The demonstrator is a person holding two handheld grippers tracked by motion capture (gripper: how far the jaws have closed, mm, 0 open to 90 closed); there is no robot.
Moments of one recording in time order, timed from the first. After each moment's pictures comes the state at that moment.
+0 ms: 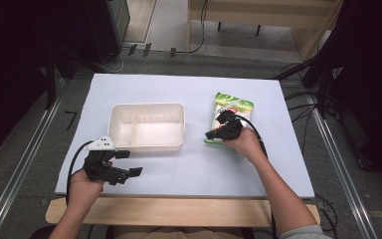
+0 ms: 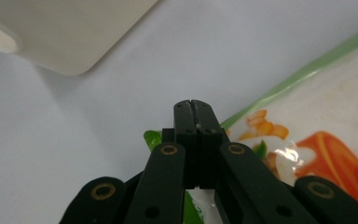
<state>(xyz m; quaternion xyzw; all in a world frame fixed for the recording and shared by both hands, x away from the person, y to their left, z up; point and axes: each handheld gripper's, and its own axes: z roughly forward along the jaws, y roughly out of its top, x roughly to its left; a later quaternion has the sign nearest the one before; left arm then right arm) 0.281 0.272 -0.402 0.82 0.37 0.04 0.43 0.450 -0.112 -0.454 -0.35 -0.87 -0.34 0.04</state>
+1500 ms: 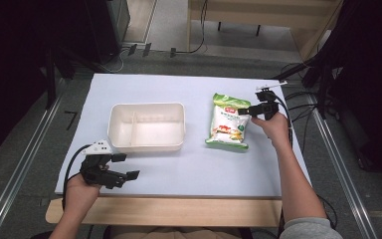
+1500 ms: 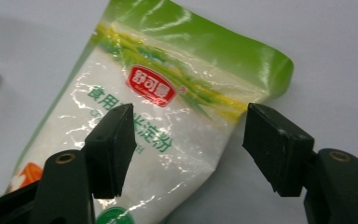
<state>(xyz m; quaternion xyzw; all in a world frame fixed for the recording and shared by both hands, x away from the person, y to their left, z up) 0.272 0.278 -0.405 0.83 0.38 0.05 0.41 0.509 -0.222 -0.435 -0.55 -0.76 -0.34 -0.05</state>
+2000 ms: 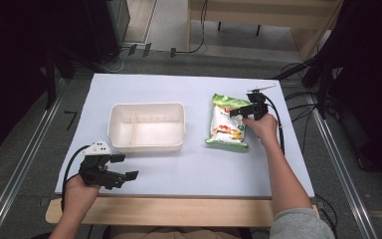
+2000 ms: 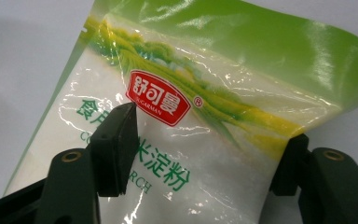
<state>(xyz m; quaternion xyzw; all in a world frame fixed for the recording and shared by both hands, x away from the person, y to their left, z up) 0.271 0.279 -0.406 0.82 0.39 0.05 0.41 0.530 -0.200 -0.464 -0.56 -0.75 -0.34 0.00</state>
